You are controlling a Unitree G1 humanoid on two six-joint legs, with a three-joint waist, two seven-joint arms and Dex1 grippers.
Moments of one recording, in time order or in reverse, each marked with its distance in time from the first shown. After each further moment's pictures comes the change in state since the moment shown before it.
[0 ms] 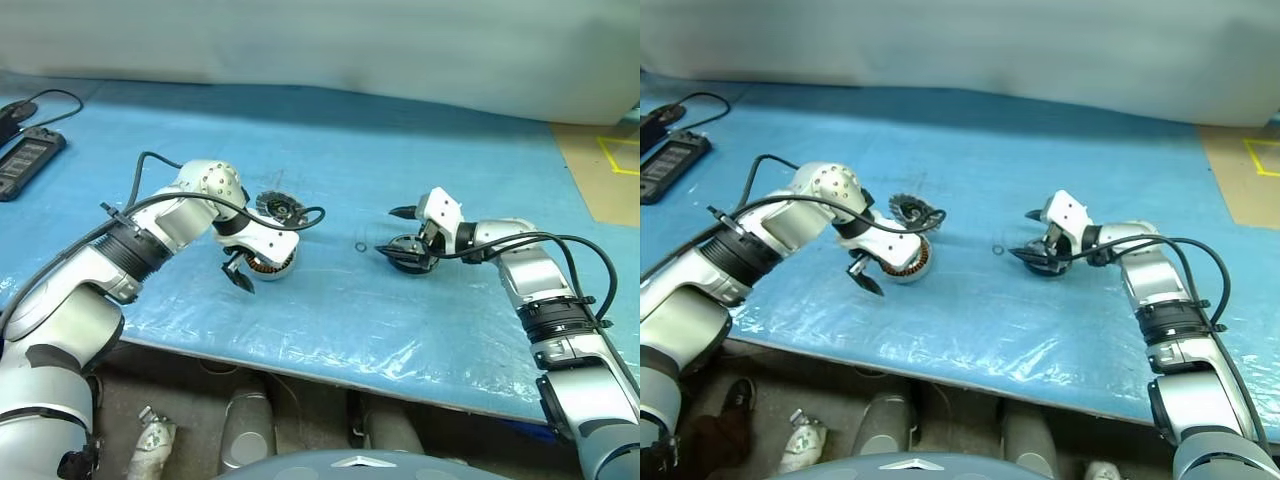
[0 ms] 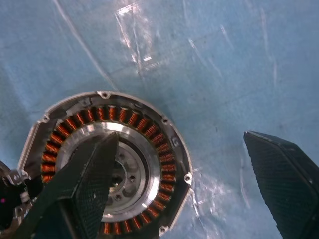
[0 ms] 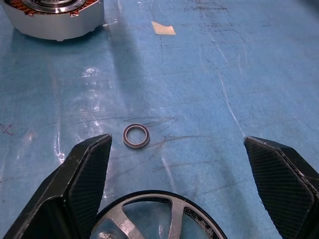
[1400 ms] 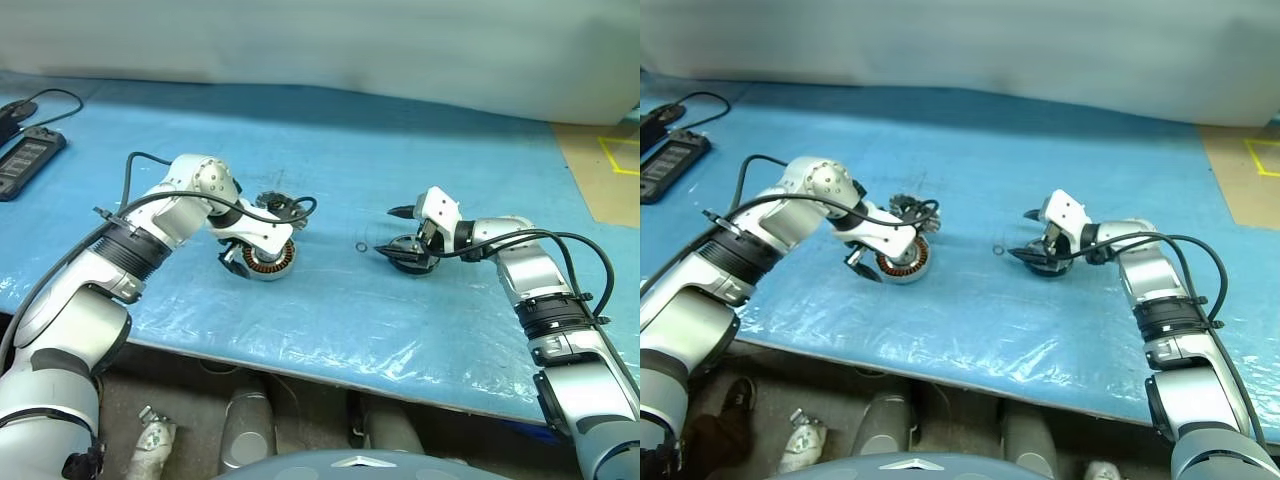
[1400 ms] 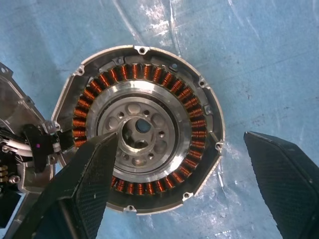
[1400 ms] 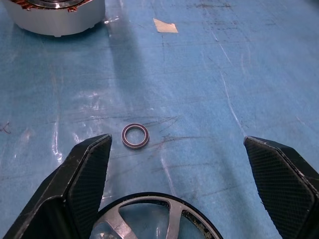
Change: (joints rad) left arm 0.046 0.001 0.114 -0.001 0.123 -0.034 -0.009; right arm -0.020 0.008 0.002 0.028 -0.018 -0.007 0.021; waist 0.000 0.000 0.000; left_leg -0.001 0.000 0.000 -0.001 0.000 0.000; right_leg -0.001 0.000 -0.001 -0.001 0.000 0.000
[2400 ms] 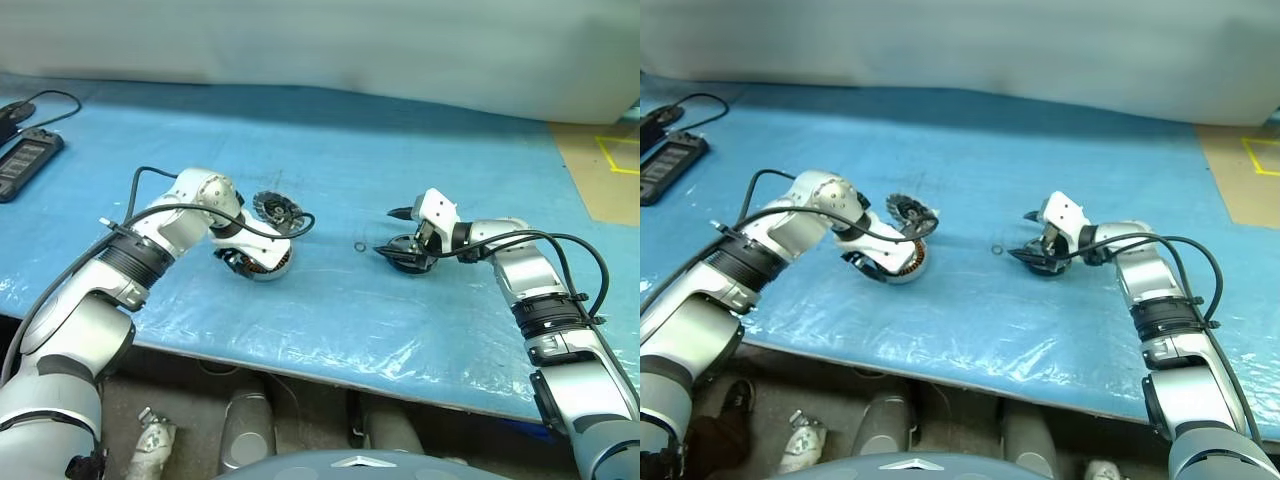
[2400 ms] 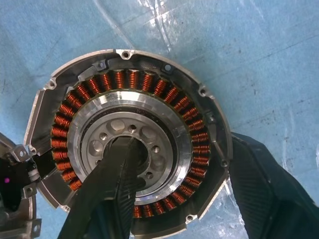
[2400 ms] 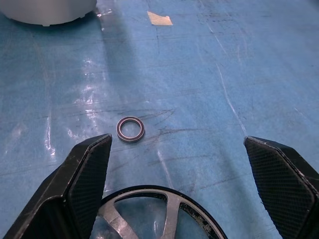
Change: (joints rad) left arm 0.036 -0.032 -0.001 0.058 0.087 -0.121 0.053; right arm -0.004 0.018 0.000 0.022 -0.015 -0.005 -0.025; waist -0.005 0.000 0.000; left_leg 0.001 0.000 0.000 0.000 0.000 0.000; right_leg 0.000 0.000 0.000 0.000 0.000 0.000
